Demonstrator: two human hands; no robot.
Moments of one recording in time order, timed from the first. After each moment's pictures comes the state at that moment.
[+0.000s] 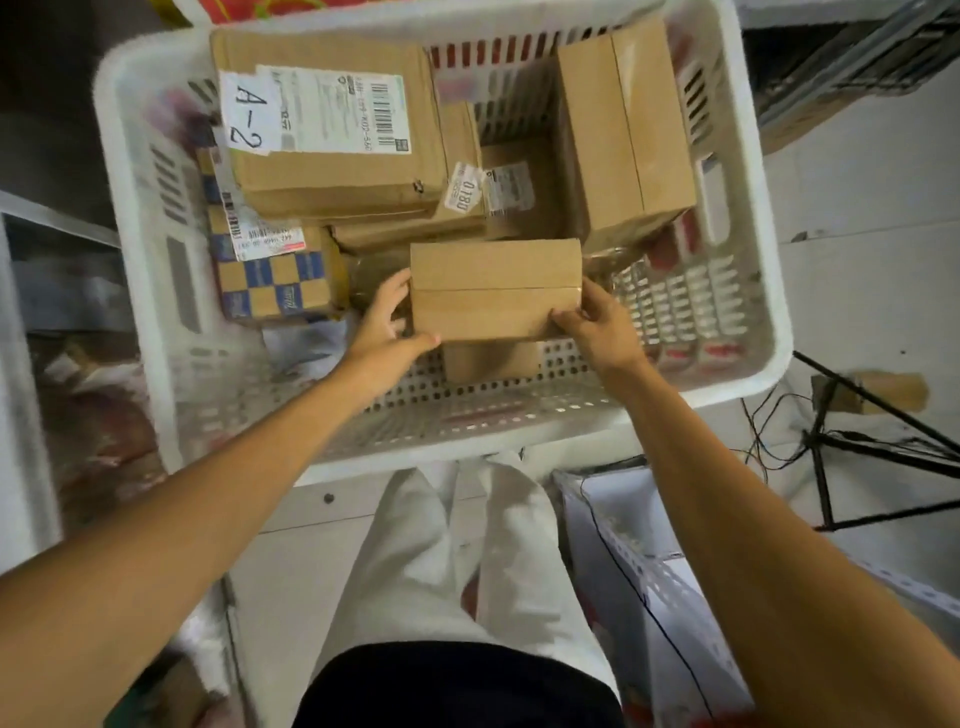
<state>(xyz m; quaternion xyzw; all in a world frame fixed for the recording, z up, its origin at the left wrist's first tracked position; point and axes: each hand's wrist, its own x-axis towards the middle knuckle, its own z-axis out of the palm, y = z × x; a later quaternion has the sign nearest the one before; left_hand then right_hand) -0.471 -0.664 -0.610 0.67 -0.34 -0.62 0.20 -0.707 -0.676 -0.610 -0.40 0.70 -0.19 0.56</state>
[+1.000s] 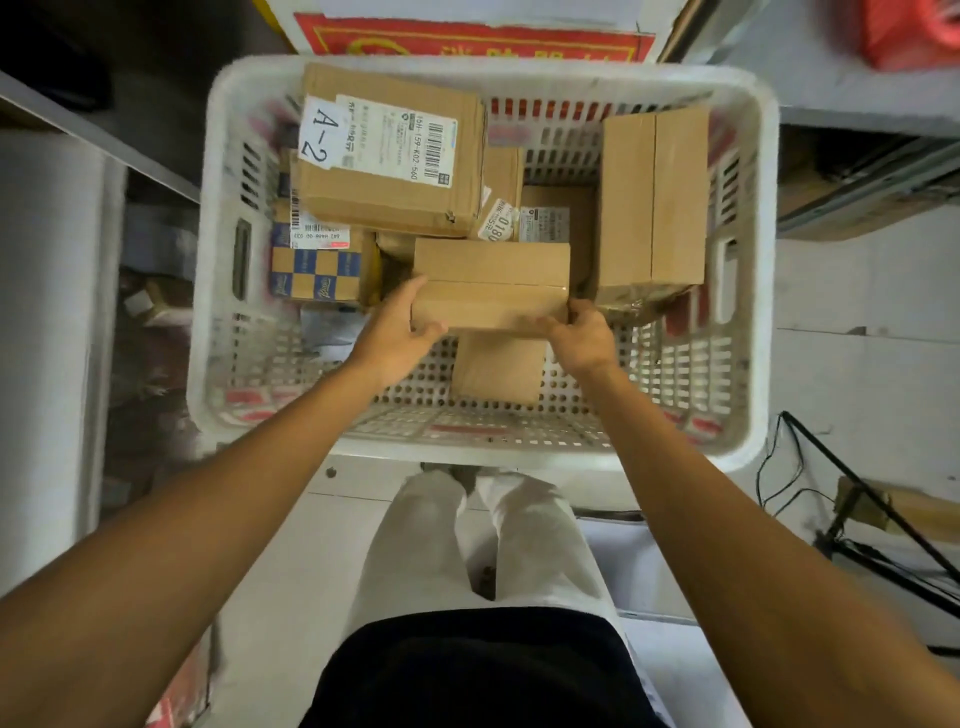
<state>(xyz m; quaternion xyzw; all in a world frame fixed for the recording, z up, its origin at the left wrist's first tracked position) -0.481 -0.669 -0.595 0.76 -0.40 -0.49 0.14 -0.692 -0.724 -0.588 -0.43 0.71 -0.05 0.56</state>
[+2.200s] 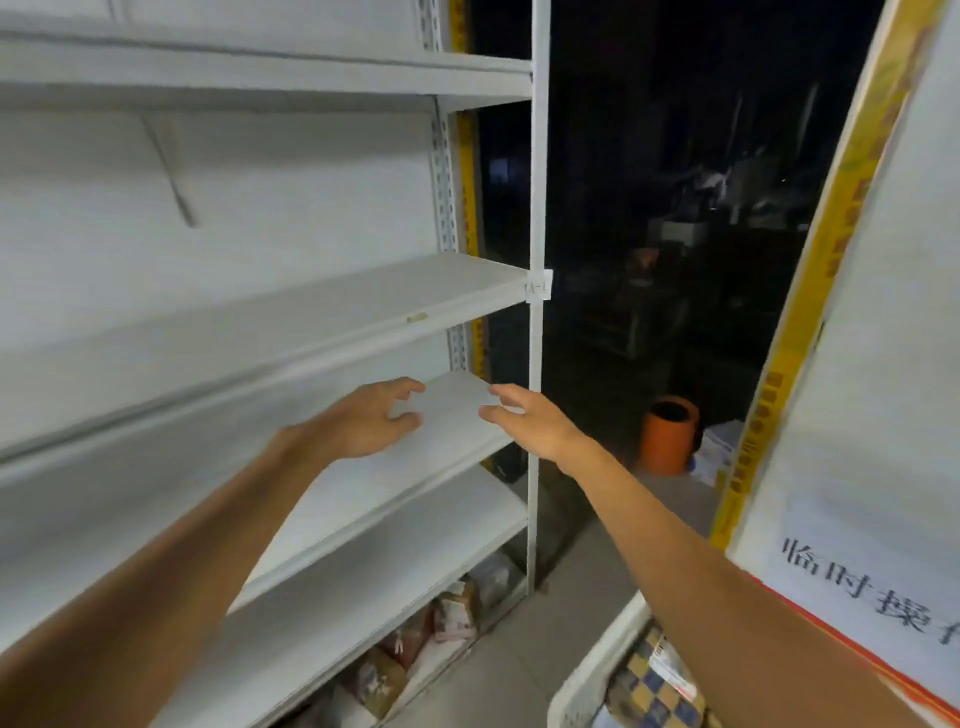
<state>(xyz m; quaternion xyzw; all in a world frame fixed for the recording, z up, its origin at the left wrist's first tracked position) -0.170 -0.393 -0.154 0.91 -0.35 -0.08 0.21 -0.277 -0.595 -0.182 -0.84 0.13 -0.05 0.52</state>
